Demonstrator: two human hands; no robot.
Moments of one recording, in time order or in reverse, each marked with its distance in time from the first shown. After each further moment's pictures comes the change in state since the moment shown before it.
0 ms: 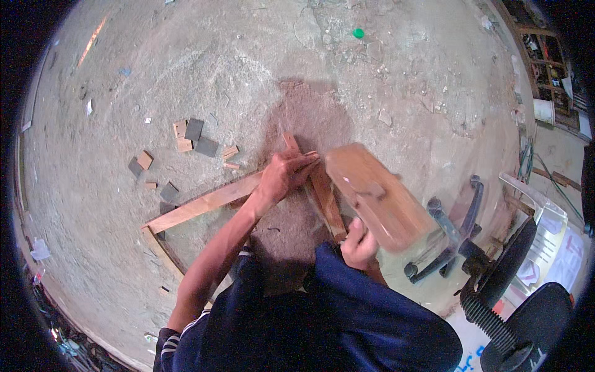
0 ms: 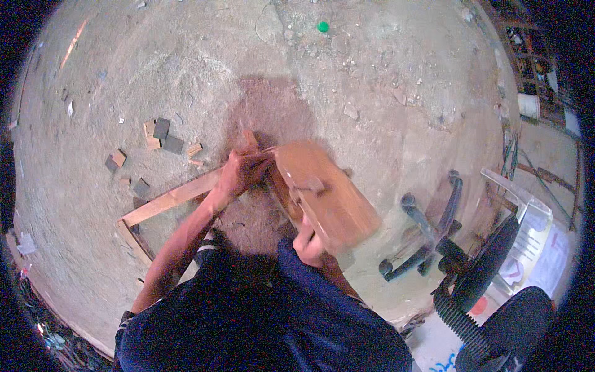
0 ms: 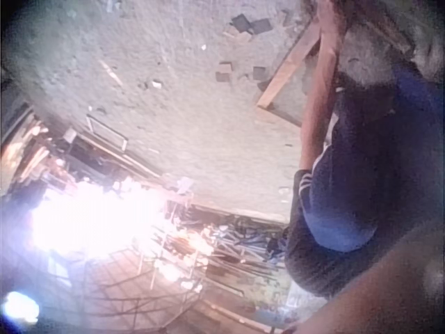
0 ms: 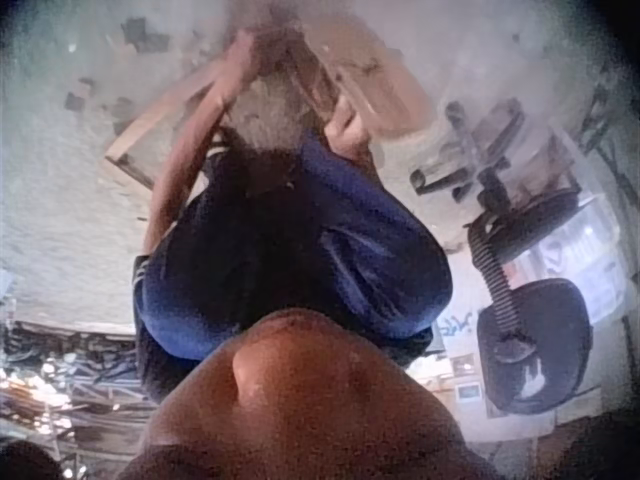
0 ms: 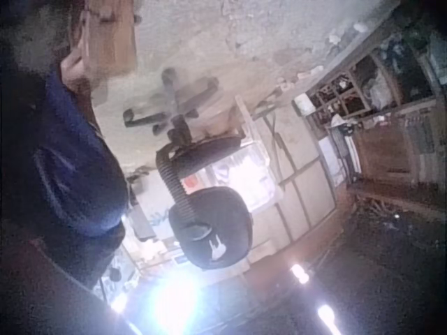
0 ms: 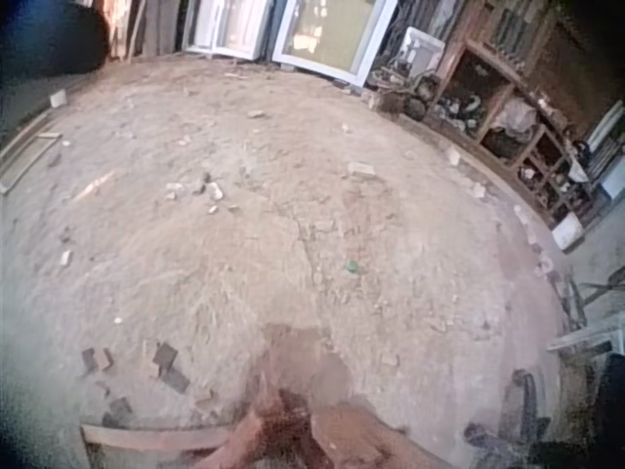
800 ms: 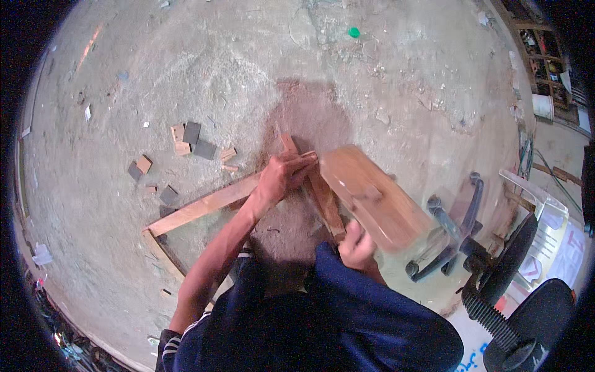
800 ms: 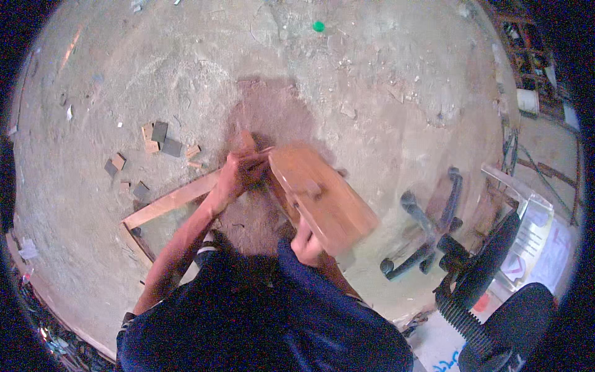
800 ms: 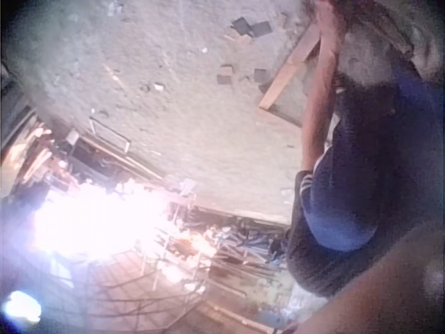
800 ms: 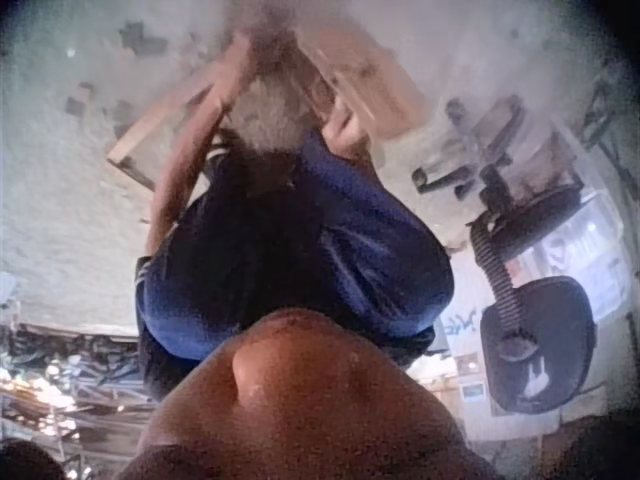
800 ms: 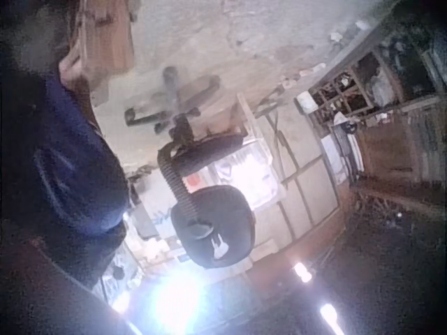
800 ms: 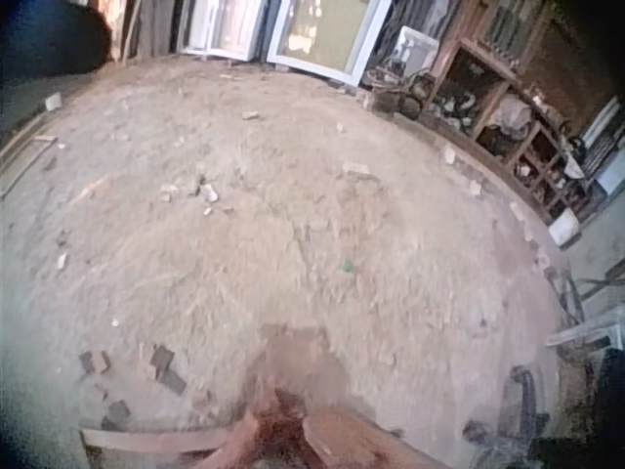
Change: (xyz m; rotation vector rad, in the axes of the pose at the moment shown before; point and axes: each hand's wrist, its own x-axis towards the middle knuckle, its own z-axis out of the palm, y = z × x) left_hand 0.001 -0.001 0.005 -0.064 0.030 0.055; right_hand 0.017 -0.029 0.008 0.145 0.262 0.055
